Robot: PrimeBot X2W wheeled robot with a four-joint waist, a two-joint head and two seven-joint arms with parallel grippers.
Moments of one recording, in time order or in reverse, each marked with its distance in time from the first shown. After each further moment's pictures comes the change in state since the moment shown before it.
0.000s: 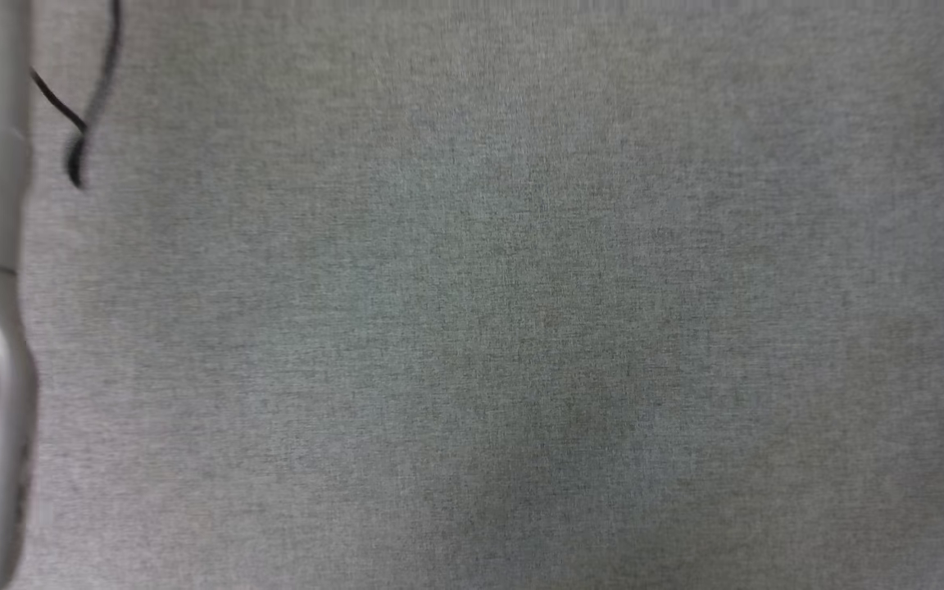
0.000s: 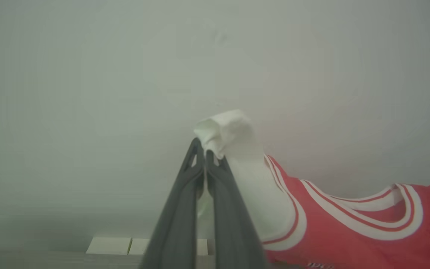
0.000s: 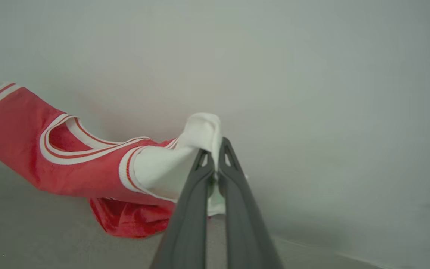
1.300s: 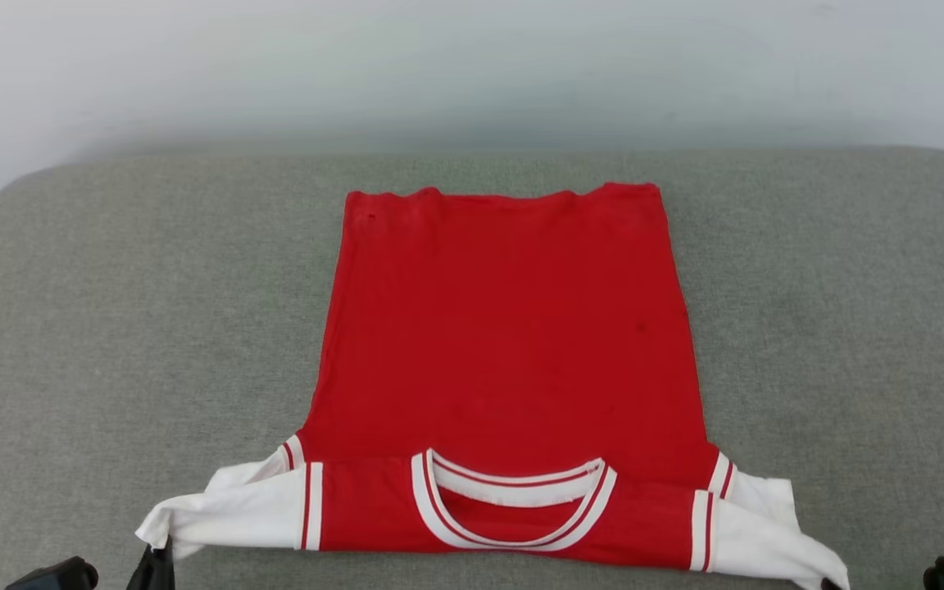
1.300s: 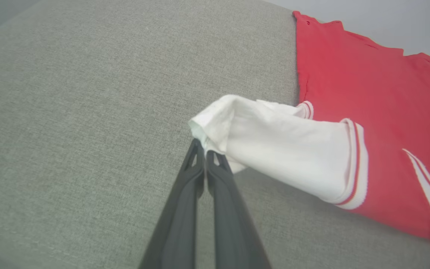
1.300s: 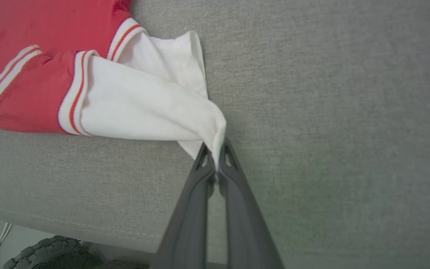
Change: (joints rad) left arm 1.753 0.115 0.131 -0.981 -0.170 0.349 0.138; right arm 1.762 0.091 -0.423 -0.677 -0.017 0.000 0.172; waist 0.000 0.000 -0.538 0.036
